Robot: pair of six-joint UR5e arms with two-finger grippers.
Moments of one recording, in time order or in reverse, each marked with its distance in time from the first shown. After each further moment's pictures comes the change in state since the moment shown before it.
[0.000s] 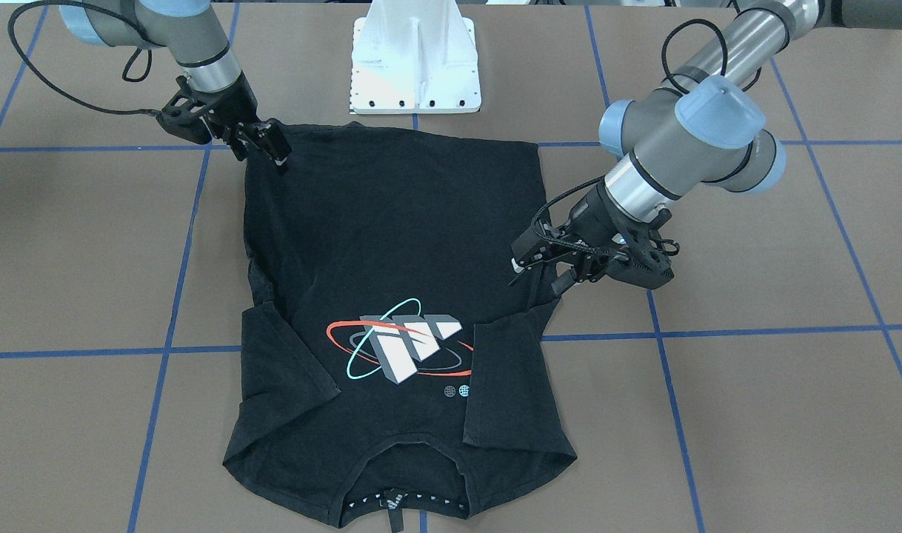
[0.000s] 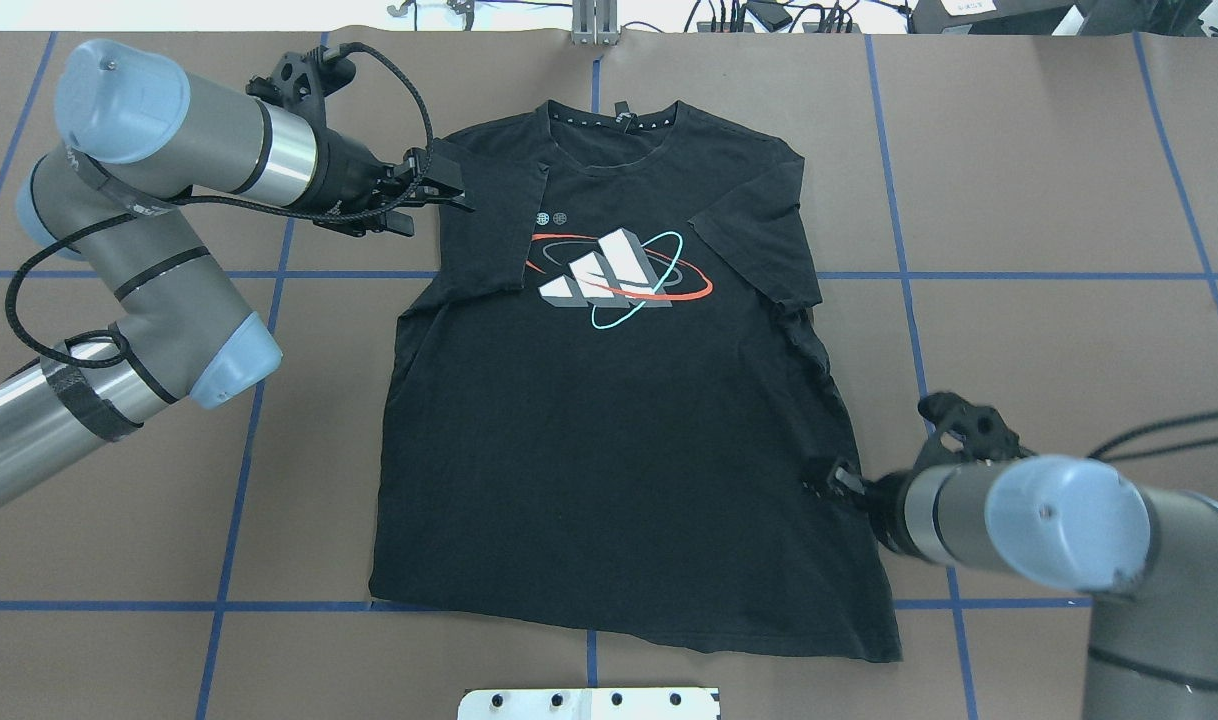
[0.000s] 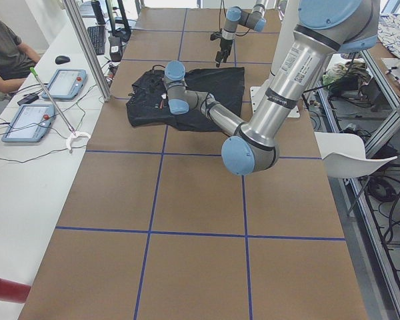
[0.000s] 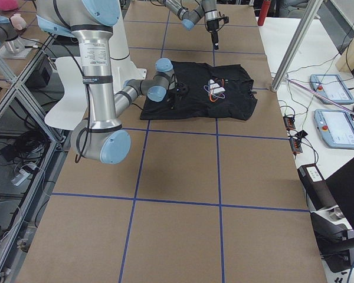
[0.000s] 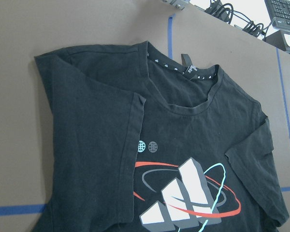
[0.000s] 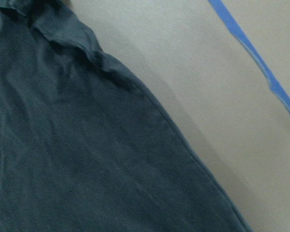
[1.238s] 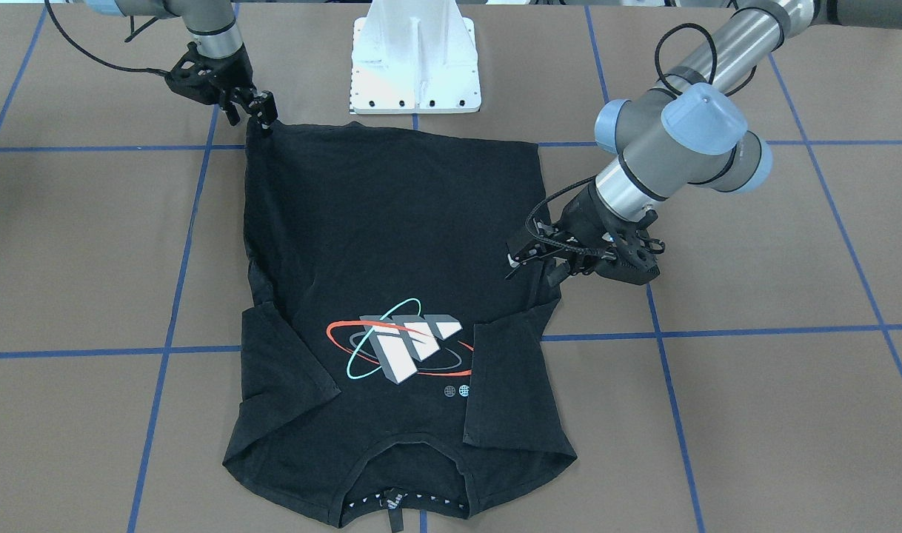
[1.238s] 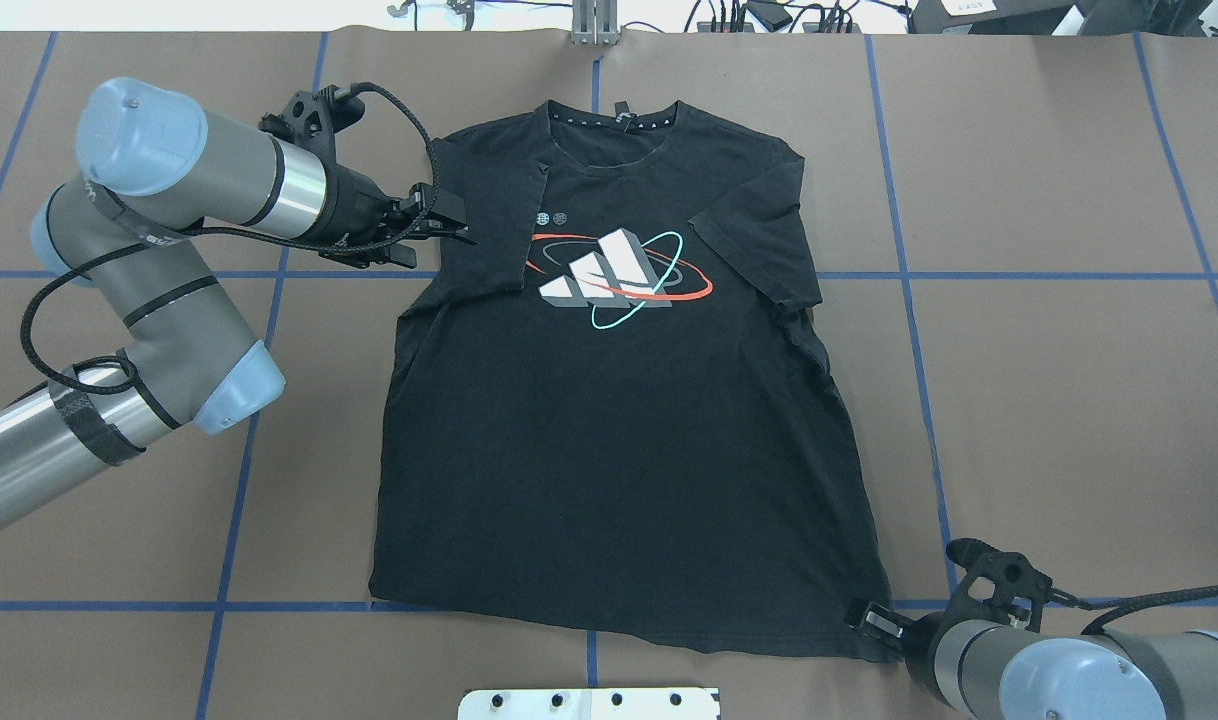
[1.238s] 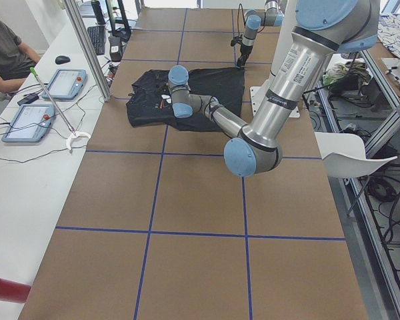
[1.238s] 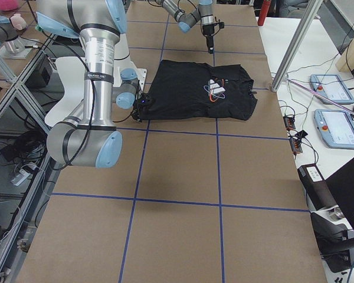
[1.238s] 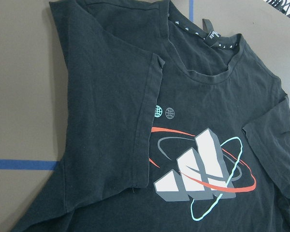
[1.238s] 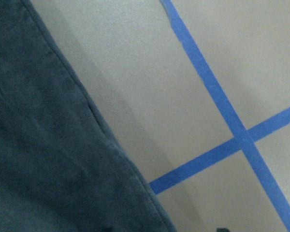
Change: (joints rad) left arm 0.030 0.021 0.004 -0.001 -0.002 -0.009; right arm -0.249 -0.131 0.028 -0.016 -0.143 0.112
